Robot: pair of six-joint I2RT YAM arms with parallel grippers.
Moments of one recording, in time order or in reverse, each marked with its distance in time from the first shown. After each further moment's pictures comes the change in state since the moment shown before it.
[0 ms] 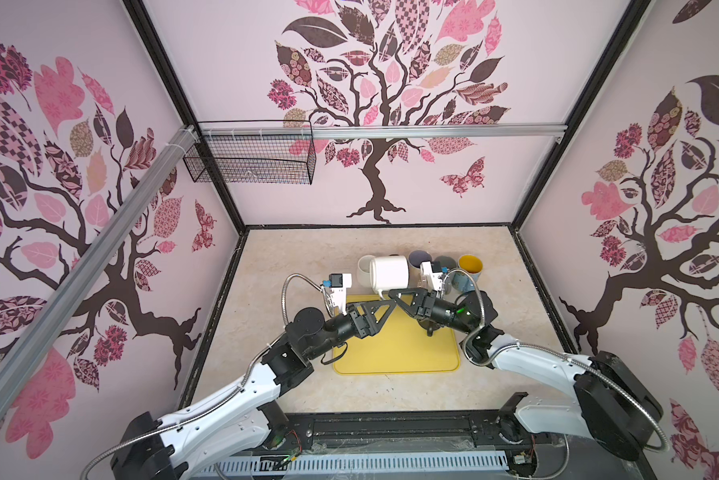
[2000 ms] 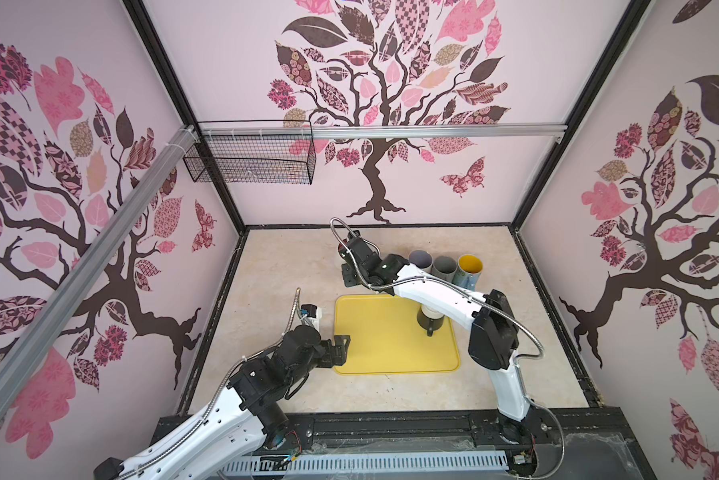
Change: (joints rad) left arm 0.012 -0.245 -0.037 -0.863 -0.343 0.219; right arm 0.241 0.872 1.431 -1.542 0.886 -0.823
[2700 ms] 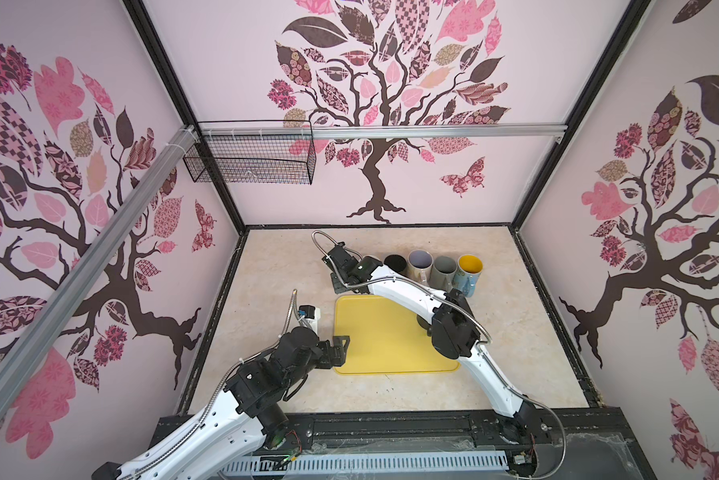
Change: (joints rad) left arm 0.000 -0.031 -0.006 -0.006 0.008 -0.010; right arm -0.003 0.315 0.317 -0.164 0.000 0.001
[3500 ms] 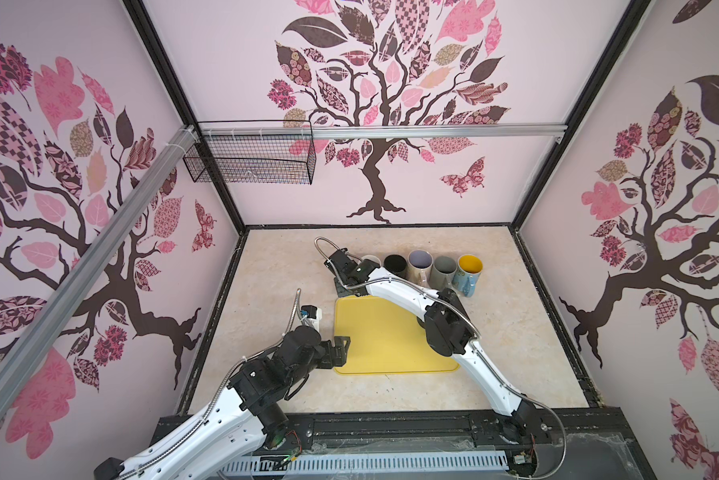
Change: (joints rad) left arm 0.000 0.026 0.000 -0.001 0.000 -0.001; right arm -0.022 0.071 0.014 -0.013 -0.011 0.012
